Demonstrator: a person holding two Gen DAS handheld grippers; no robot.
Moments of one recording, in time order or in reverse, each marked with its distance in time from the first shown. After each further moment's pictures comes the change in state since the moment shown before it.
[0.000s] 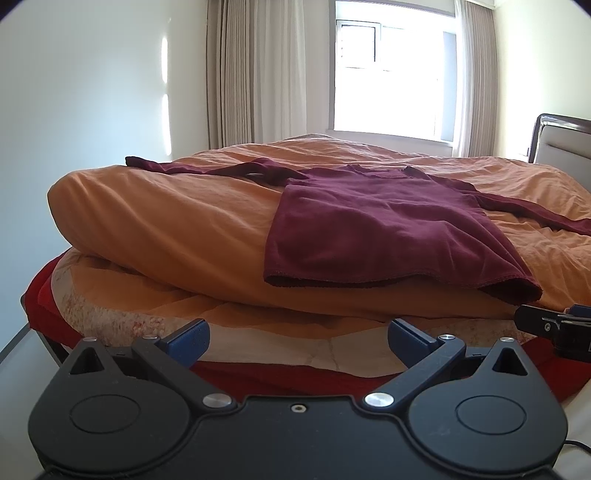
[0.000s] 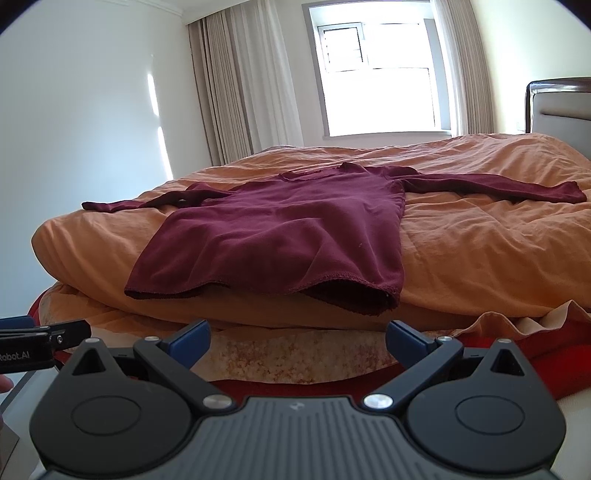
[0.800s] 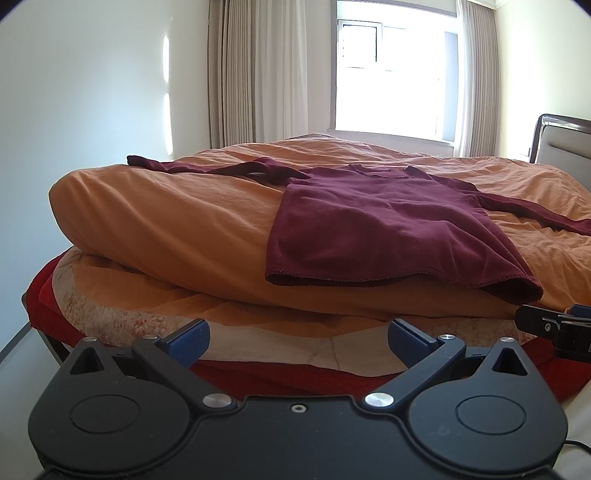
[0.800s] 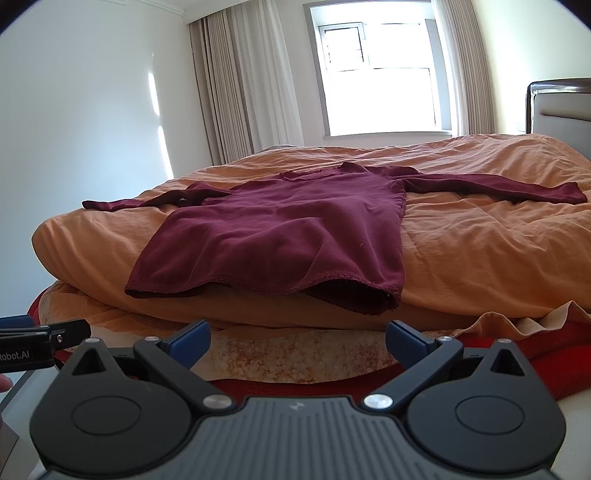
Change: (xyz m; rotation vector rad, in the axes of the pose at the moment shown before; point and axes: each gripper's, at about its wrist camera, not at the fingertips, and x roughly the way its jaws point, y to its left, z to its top) left arm 0.000 0.000 0.000 -0.004 0.005 0.004; right arm 0.000 0.001 0.000 -0.002 0.001 -0.003
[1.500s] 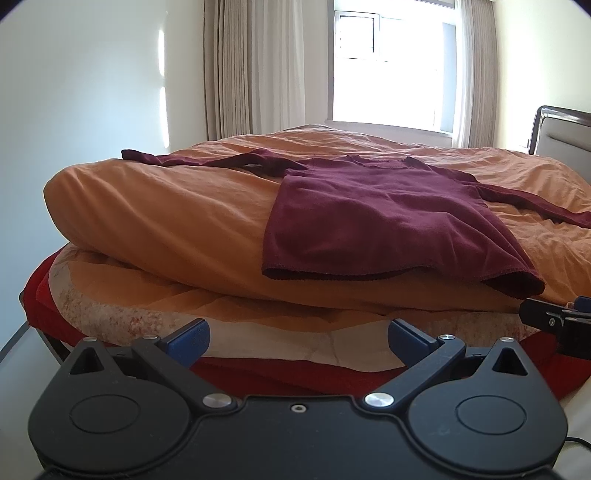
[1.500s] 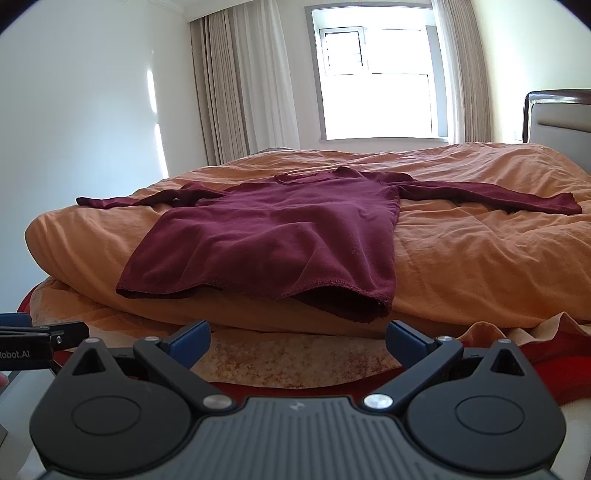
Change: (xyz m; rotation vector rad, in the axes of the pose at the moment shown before) left arm 0.010 -0.002 0.003 0.016 0.033 -0.006; right arm 0.000 0.000 0.005 -0.027 -0.017 -0.033
